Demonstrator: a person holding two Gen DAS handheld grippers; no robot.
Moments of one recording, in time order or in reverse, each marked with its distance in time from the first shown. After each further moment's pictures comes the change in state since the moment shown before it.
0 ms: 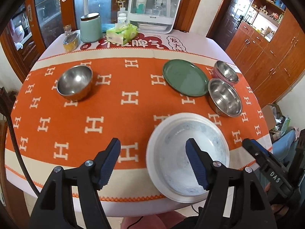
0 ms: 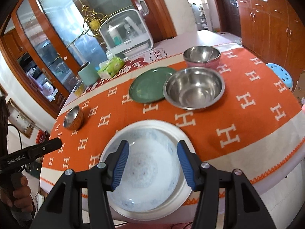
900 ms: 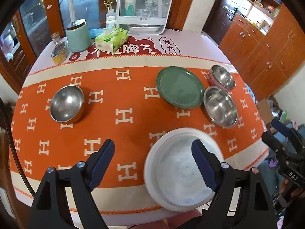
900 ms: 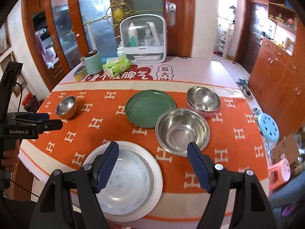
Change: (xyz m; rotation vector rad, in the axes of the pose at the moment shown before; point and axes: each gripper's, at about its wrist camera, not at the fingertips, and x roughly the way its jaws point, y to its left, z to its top) left arm 0.009 -0.015 0.062 0.037 0.055 -0.032; right arm -0.021 0.029 0.087 -0.395 0.046 -0.078
